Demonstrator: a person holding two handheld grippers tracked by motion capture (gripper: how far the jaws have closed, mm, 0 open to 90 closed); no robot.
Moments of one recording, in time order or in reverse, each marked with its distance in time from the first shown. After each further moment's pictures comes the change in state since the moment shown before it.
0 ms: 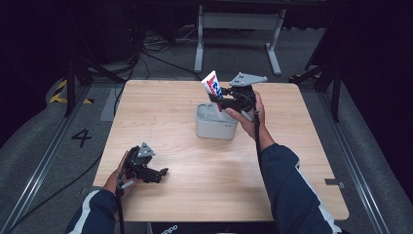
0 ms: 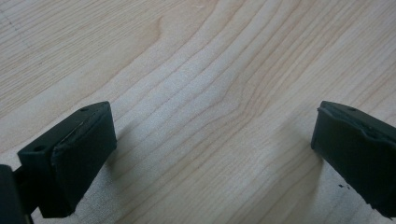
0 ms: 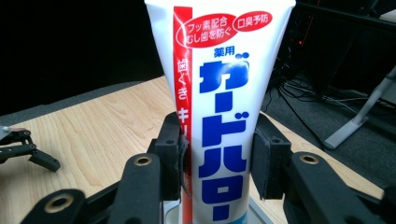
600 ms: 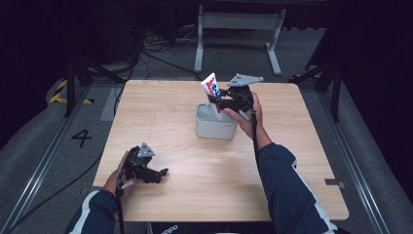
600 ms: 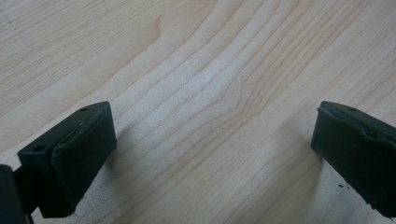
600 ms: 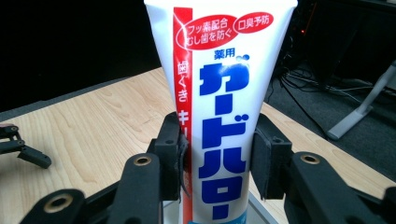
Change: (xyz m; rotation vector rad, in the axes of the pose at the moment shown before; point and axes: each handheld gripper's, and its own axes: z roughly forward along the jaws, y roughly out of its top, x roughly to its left) left arm -0.001 -0.001 -0.001 0.004 -0.003 -0.006; right arm -0.008 -0.010 0.012 0.028 -0.001 0.028
